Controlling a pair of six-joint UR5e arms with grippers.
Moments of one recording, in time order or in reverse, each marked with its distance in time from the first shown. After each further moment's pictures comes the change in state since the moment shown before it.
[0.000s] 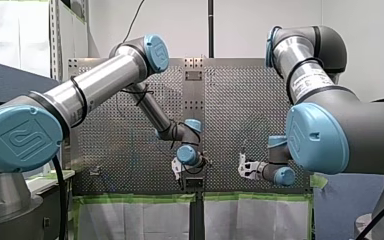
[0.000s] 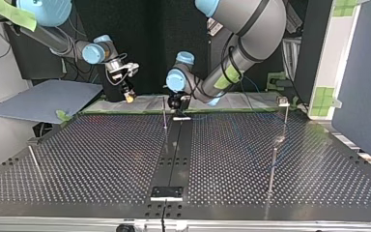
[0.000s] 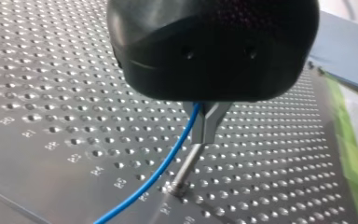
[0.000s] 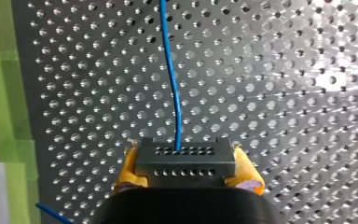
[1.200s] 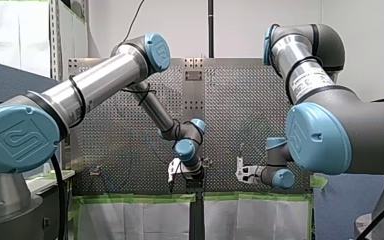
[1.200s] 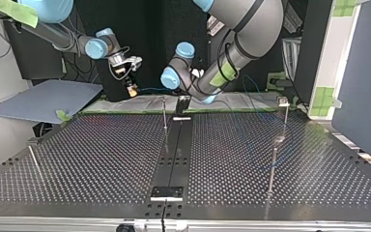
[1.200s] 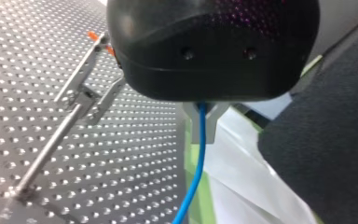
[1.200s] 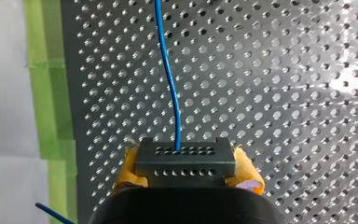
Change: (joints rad) left arm -0.032 0.003 0.000 -0.361 0.033 0.125; right arm 0.023 -0.021 0.062 0.020 0.030 -0.026
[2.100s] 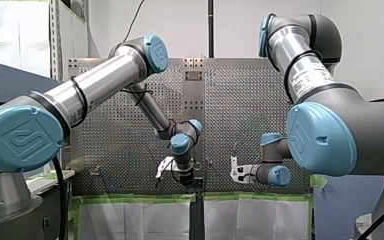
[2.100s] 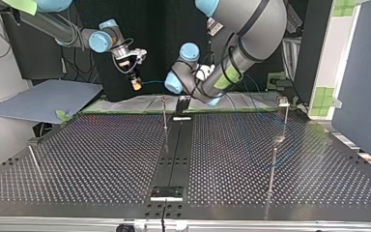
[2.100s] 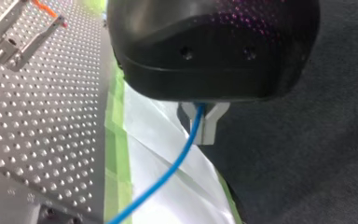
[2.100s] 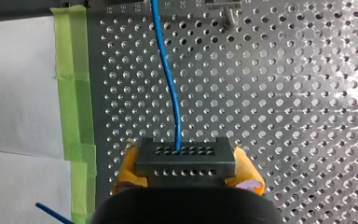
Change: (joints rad) left arm 0.029 -0.001 0.000 -0.258 -0.011 0.089; right arm 0.051 -0.061 0.089 0.035 0.072 -0.049
